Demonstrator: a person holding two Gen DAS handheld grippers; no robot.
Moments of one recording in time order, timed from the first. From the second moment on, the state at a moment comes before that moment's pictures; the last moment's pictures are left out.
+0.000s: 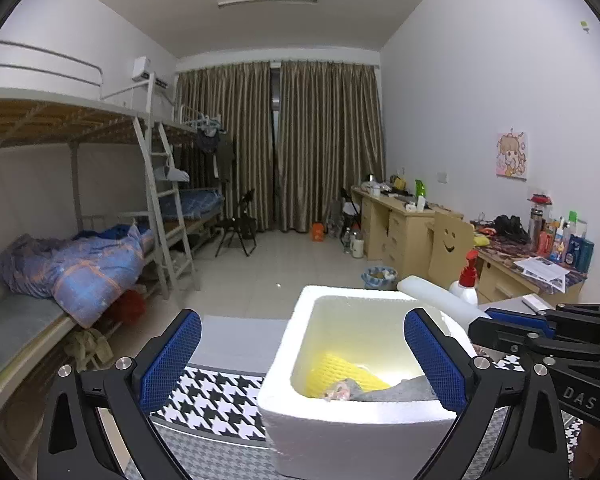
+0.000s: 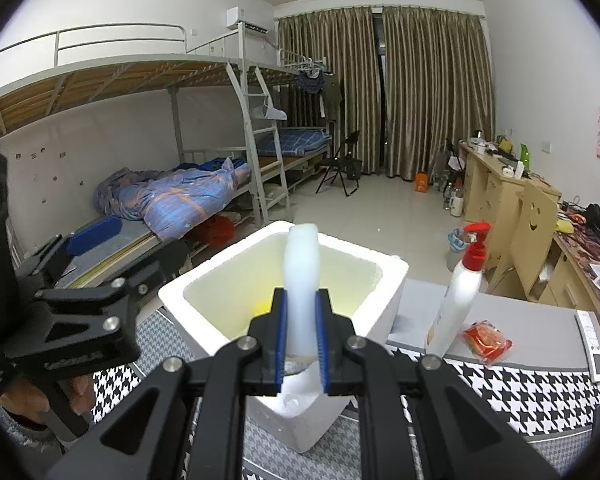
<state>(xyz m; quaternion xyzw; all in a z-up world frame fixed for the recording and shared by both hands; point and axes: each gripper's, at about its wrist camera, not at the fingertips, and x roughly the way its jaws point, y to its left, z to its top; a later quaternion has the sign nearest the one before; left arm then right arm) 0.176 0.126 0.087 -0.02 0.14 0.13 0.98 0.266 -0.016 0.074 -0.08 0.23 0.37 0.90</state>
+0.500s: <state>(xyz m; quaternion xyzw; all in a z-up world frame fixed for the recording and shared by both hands) 0.162 0.141 0.082 -0.04 0.14 0.15 0.98 0.281 -0.002 0.066 -0.08 0.25 0.37 0.89</state>
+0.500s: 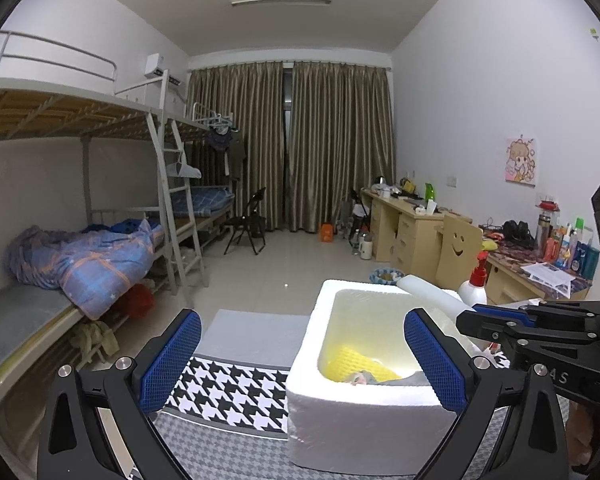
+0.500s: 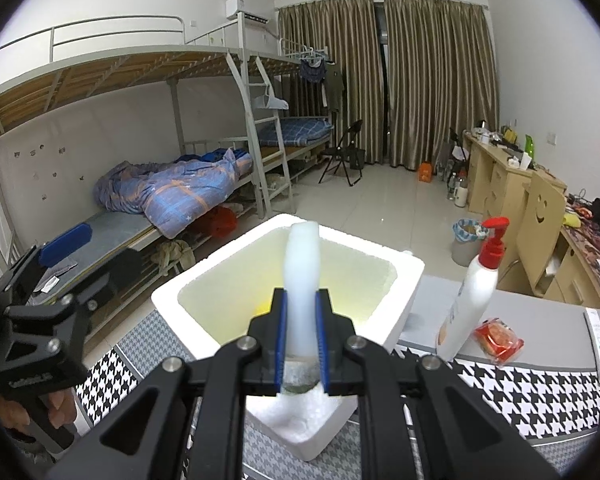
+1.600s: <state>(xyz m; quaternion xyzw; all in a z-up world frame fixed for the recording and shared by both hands) 0.156 0.150 0.080 -0.04 0.14 0.16 0.98 0.283 -0.009 0.067 -0.06 0.25 0.38 0.89</state>
